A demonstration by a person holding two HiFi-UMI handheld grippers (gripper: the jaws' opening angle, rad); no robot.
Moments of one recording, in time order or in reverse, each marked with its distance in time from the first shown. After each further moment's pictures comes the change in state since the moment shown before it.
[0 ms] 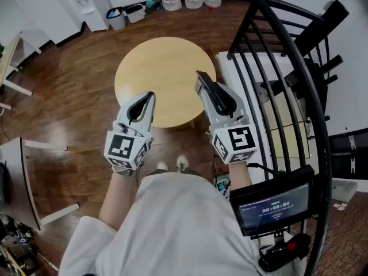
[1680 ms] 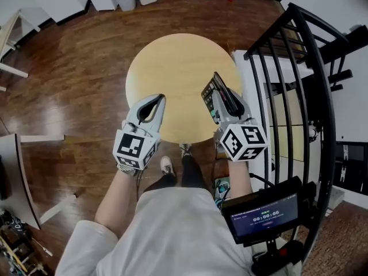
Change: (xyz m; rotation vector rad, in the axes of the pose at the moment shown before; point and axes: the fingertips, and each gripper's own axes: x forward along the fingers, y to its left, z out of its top) left arm 0.041 0.119 -0.088 -0.121 0.111 0.015; right arm 0.145 0.004 -0.085 0.267 0.184 -0.035
